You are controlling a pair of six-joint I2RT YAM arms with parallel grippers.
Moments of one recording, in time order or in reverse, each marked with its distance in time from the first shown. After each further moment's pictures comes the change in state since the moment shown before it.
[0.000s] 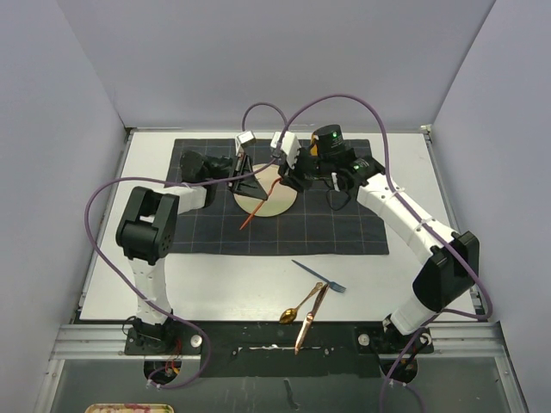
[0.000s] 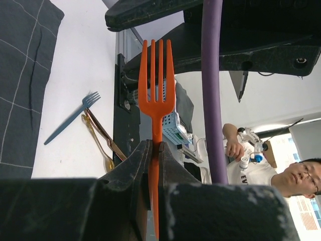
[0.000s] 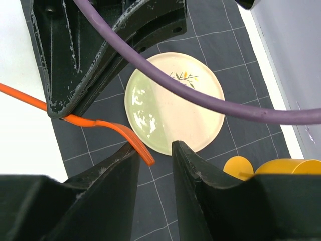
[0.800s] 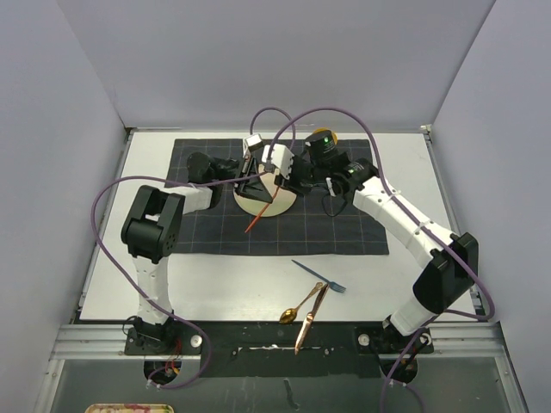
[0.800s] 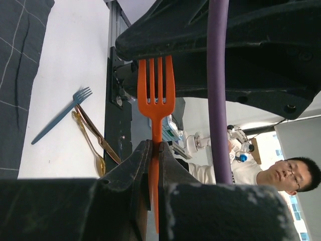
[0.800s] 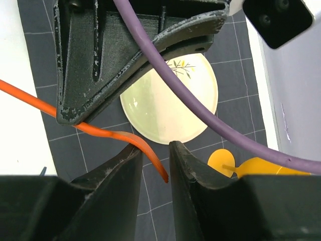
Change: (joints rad) left arm -0.037 0.032 0.018 0.000 0.000 -0.052; right arm 0.054 -0.005 0.009 -0.080 0.091 -0.143
